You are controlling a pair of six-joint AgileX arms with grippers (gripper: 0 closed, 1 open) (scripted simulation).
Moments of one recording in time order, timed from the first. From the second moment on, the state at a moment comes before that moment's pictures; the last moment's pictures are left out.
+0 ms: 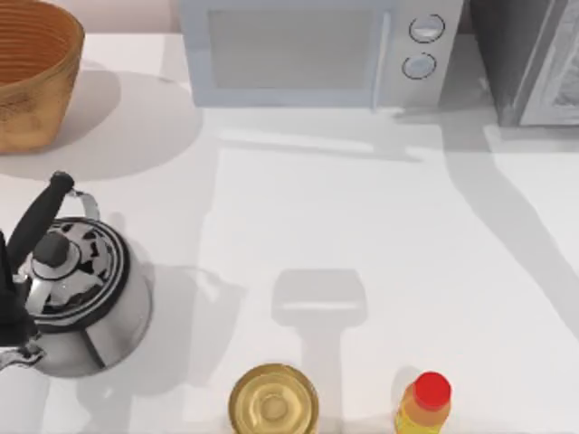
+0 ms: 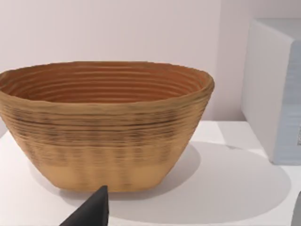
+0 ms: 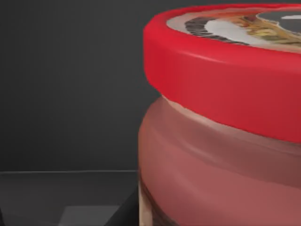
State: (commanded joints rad) left arm 0.00 0.00 0.00 0.00 0.00 0.00; right arm 0.50 1.45 2.14 -0.66 0.52 0.03
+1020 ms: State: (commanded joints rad) left arm 0.00 0.00 0.00 0.00 0.00 0.00; right arm 0.10 0.28 0.31 -0.14 0.10 0.00
